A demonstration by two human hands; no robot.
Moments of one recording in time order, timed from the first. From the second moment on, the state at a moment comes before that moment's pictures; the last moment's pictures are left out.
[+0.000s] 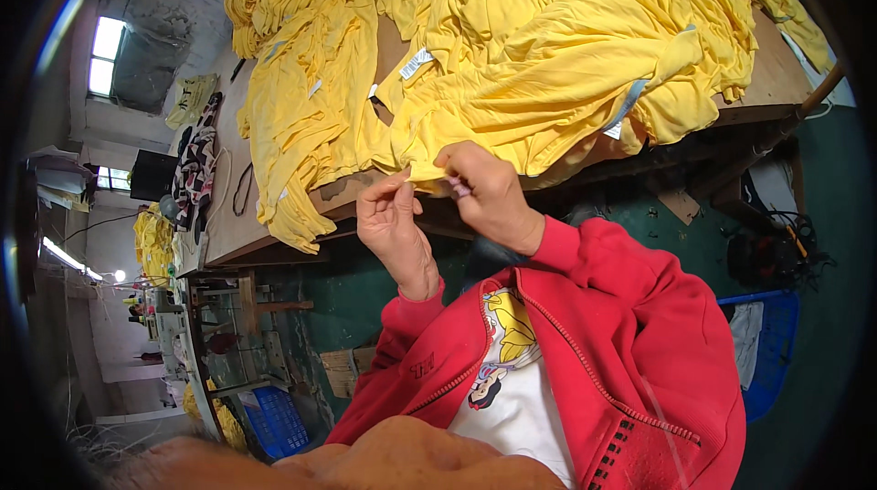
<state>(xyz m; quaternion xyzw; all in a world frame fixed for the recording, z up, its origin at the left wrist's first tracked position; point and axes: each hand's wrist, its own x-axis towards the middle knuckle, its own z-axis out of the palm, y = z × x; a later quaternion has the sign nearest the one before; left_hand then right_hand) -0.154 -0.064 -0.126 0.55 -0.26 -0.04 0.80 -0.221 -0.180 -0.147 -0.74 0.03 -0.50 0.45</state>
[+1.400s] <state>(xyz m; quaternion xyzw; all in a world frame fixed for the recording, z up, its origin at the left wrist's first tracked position) -0.163 -0.063 -0.103 0.55 -0.24 -0.14 0.79 -0.263 -0.202 -0.101 -0.83 0.08 -0.35 0.42</state>
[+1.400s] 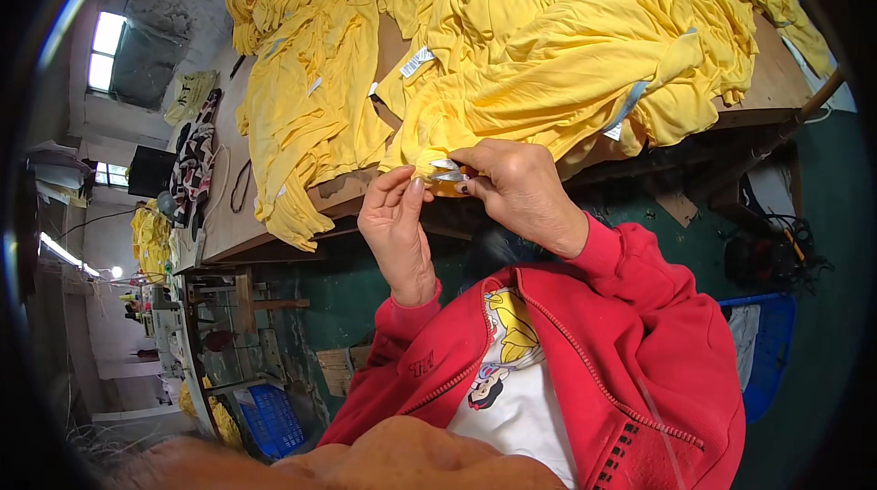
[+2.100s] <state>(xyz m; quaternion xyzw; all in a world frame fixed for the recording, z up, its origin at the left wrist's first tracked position) -0.162 -0.065 -0.106 0.53 -0.24 -0.18 0.79 -0.265 -0.204 -0.102 -0.82 0.09 -0.35 0.44</state>
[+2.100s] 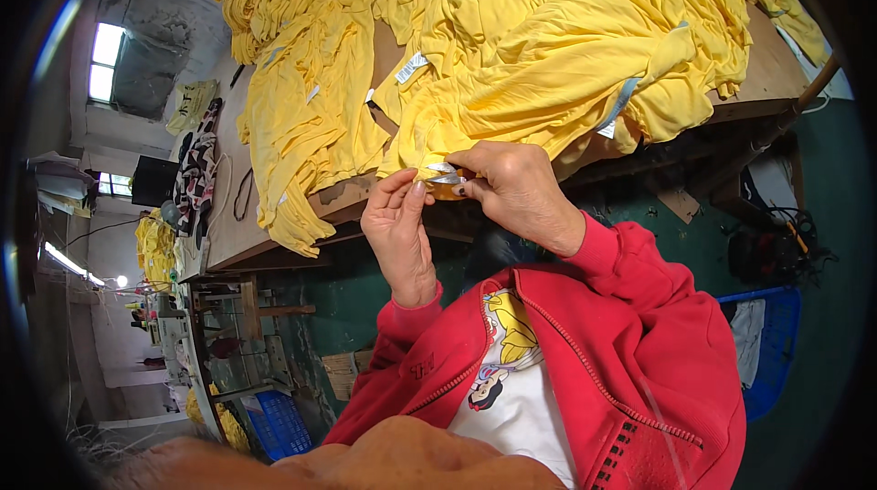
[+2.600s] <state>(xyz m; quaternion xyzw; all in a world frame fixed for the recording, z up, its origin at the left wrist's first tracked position) -0.164 -0.065 -0.105 0.57 -0.27 -0.12 0.77 -0.269 -0.206 -0.101 -0.82 0.10 -0.34 0.46</state>
